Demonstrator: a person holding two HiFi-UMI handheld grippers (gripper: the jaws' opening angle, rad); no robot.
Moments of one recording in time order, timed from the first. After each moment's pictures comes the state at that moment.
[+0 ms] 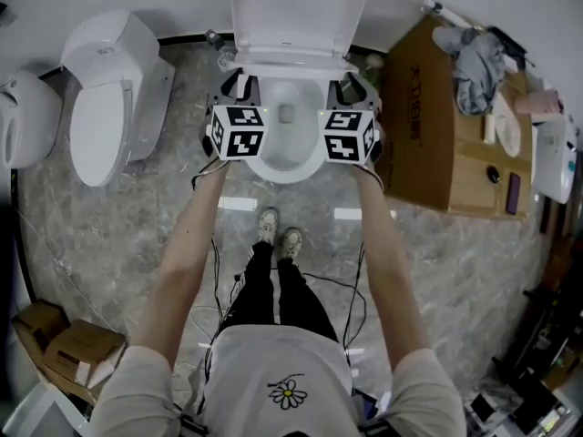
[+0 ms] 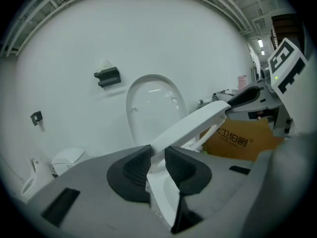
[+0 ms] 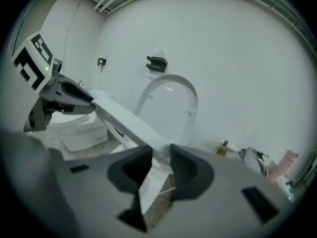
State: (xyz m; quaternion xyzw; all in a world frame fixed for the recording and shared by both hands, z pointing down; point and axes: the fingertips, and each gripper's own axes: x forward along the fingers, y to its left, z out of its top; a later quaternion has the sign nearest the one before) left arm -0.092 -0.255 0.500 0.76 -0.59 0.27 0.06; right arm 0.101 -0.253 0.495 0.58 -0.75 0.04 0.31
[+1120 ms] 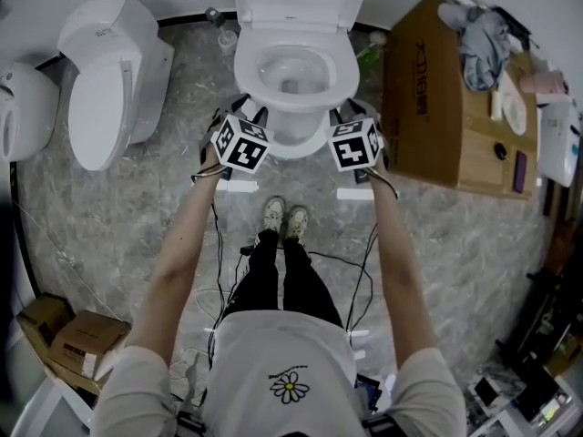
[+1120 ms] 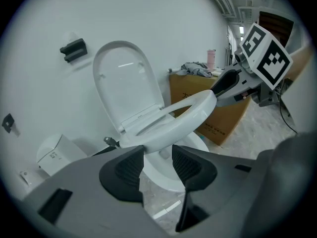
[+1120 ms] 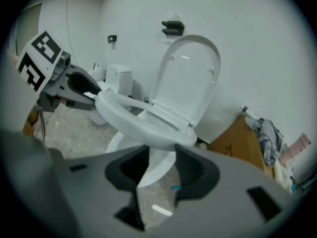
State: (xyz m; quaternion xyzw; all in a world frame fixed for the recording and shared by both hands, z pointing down) left arm -0.083 -0.143 0.600 0.79 -0.43 0.42 0.13; right arm 0.102 -0.141 0.597 0.47 -0.75 0.16 0.44
